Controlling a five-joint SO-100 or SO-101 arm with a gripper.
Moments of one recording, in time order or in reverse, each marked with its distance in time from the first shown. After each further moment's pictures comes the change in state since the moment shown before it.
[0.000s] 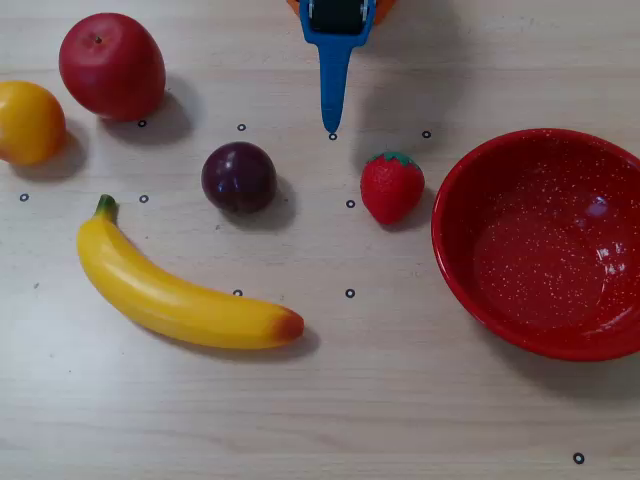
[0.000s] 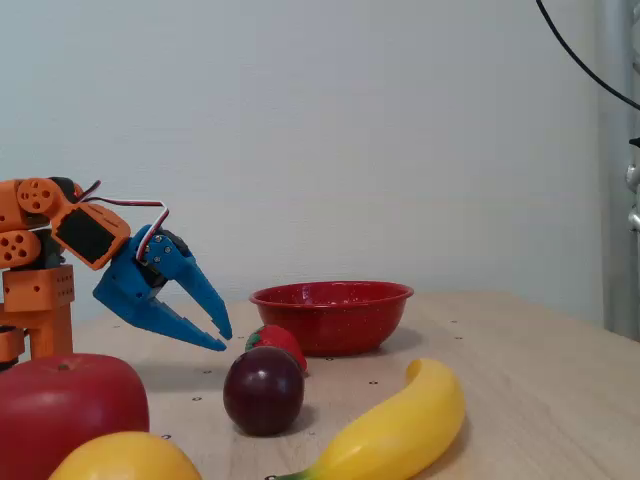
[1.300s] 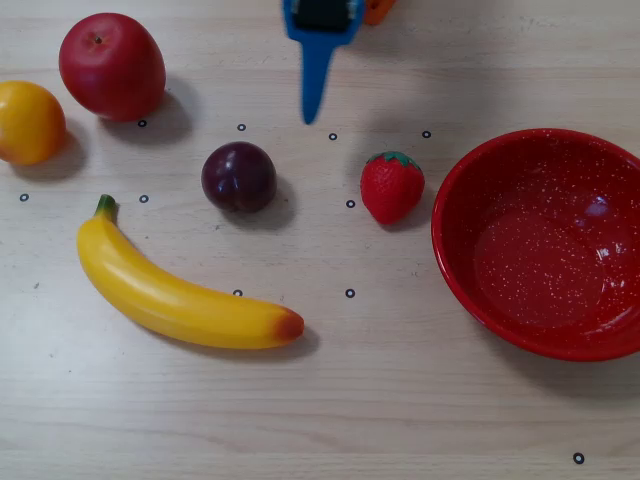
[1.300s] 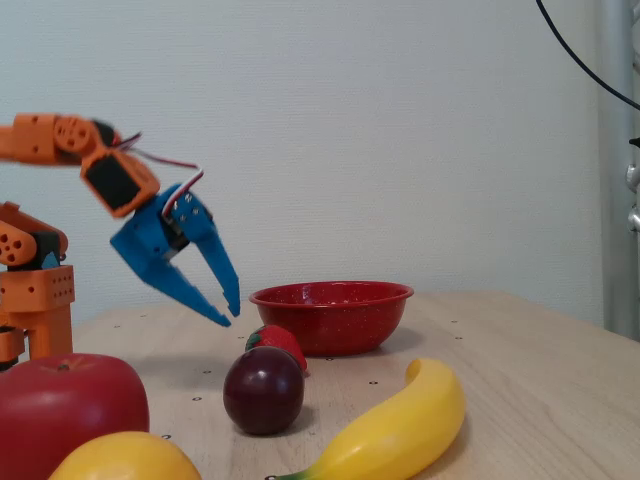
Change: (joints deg) arm -6.0 -39.7 -33.2 1.4 8.2
